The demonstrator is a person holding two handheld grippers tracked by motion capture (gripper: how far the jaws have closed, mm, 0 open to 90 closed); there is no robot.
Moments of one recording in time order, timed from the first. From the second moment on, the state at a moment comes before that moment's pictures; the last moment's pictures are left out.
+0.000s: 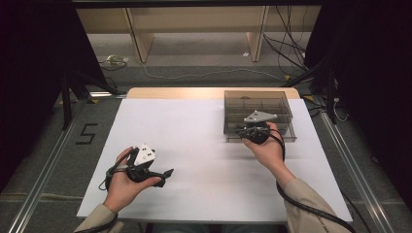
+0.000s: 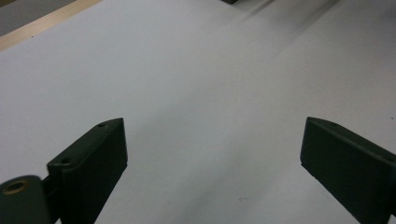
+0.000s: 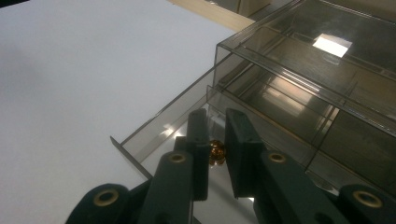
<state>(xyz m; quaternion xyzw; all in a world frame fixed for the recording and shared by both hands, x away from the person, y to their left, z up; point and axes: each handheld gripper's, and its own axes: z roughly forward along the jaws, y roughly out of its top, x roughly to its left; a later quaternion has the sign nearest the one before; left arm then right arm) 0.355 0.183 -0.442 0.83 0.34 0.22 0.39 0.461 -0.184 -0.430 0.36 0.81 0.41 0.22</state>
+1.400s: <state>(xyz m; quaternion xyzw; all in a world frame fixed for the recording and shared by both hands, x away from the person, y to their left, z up) 0.355 0.187 -0.443 0.83 0.34 0.21 0.39 0.426 -0.212 -0.419 0.37 0.77 0.47 0.20</state>
